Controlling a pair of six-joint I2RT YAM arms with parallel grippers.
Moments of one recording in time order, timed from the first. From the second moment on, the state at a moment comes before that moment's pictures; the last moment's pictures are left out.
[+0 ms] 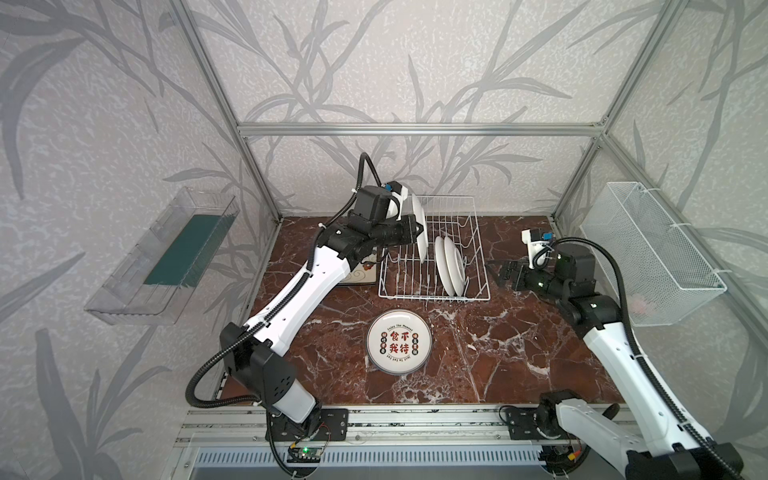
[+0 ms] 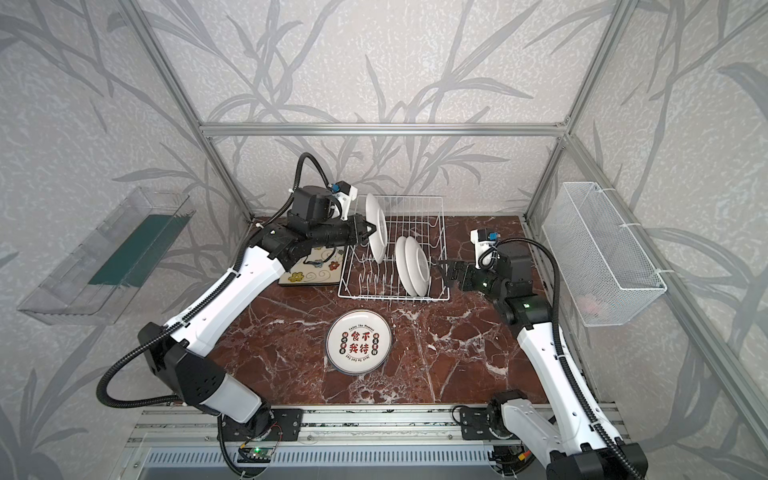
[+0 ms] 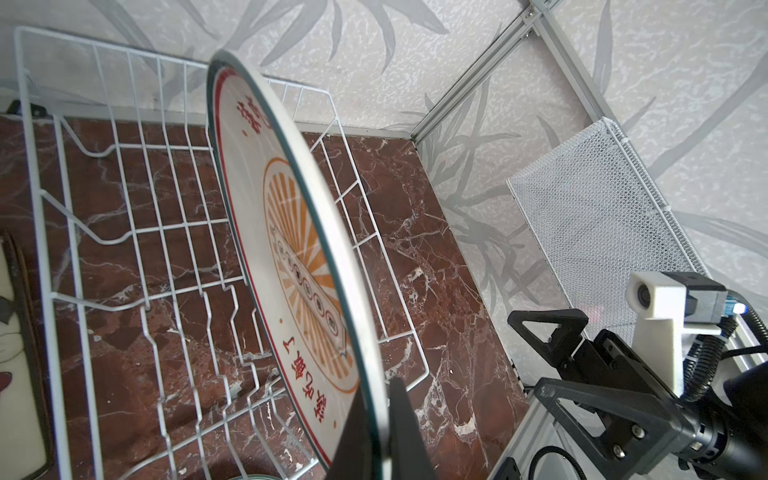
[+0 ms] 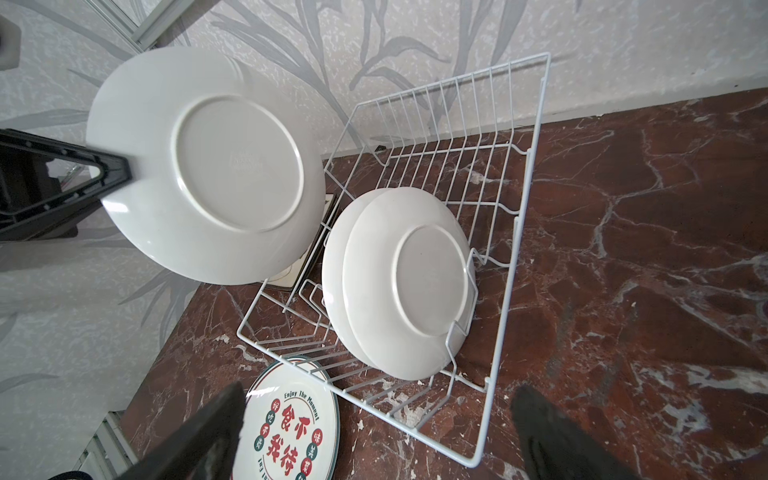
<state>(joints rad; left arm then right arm) -0.53 1.57 1.67 -0.59 0.31 -0.51 0.13 0.99 0.93 -0.41 -0.46 0.33</state>
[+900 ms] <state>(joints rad) -0.64 1.32 1.32 -0.46 0.16 0.44 0.18 1.13 1.10 -0.30 -0.55 0.62</state>
